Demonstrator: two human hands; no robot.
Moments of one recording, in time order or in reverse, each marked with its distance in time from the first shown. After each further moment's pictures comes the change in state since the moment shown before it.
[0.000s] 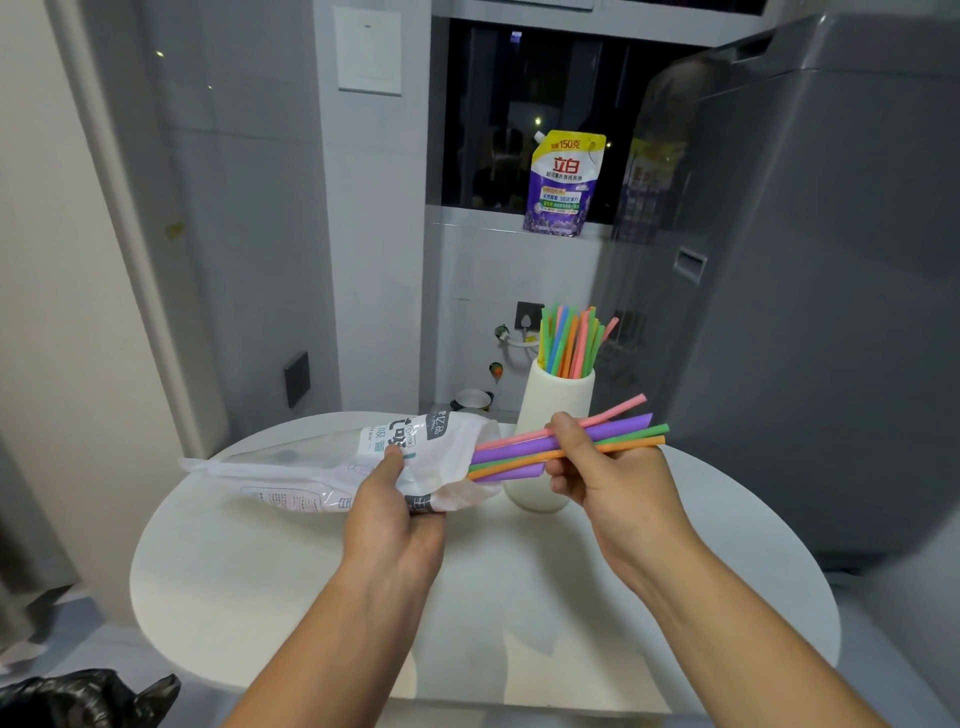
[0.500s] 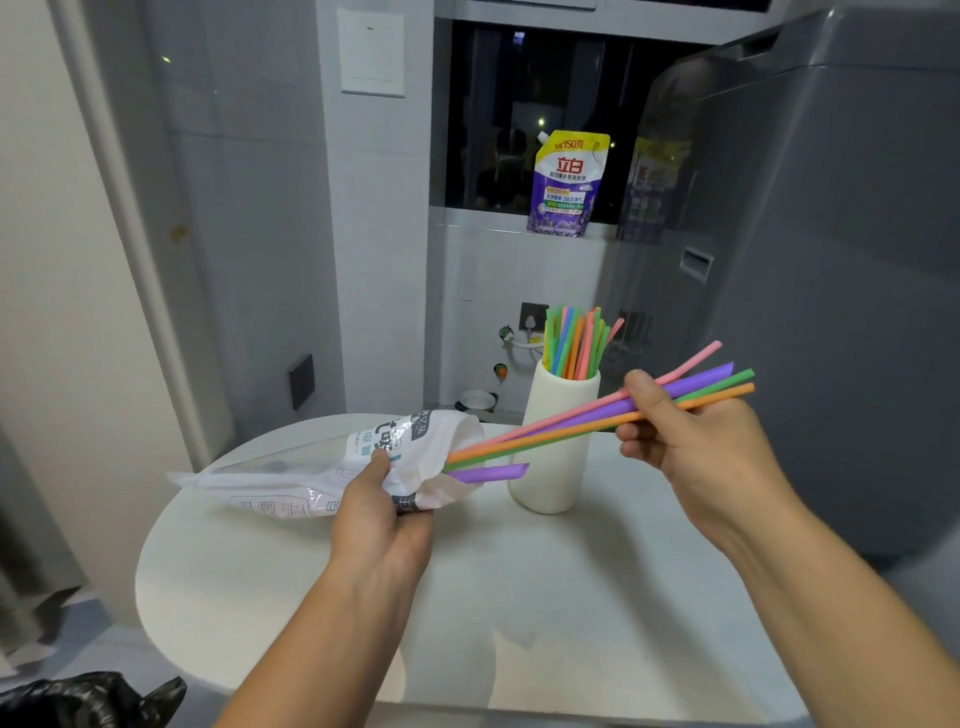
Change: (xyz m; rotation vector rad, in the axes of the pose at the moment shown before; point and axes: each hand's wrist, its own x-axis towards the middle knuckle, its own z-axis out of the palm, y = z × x) left_hand 0.005 0.011 -0.002 -0.028 0.009 0.005; right_hand 0.016 -0.044 -0.034 -0.065 0.035 -0.128
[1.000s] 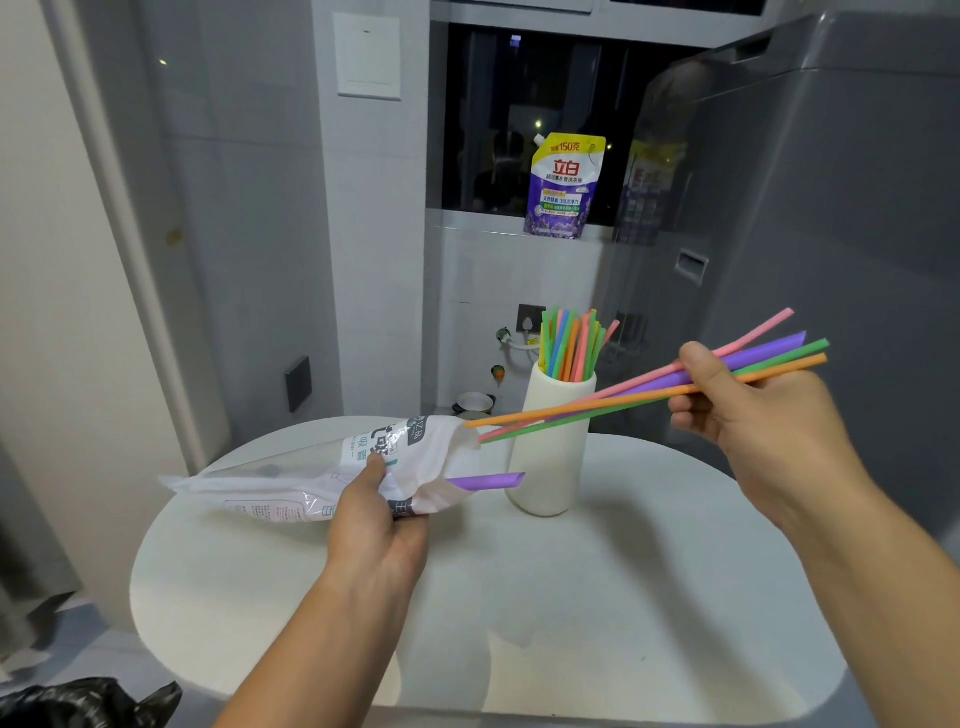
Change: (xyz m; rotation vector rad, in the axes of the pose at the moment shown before) left_hand 0.005 0.001 -0.005 0.014 -0.008 -0.004; right_hand 0.010 -0.024 -0.028 -0.078 0.104 -0.122
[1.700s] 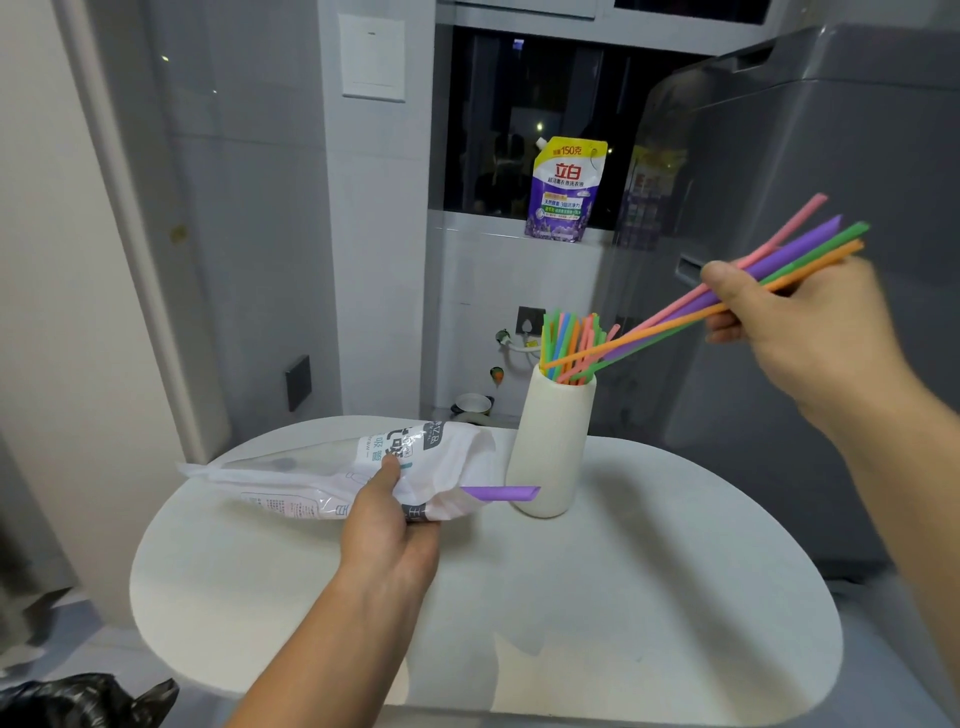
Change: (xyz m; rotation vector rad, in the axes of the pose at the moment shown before) left_hand -0.011 -0.007 0.003 0.046 -0.019 -0.031; right_hand 0.030 -0.061 0.000 -0.422 0.053 -0.285
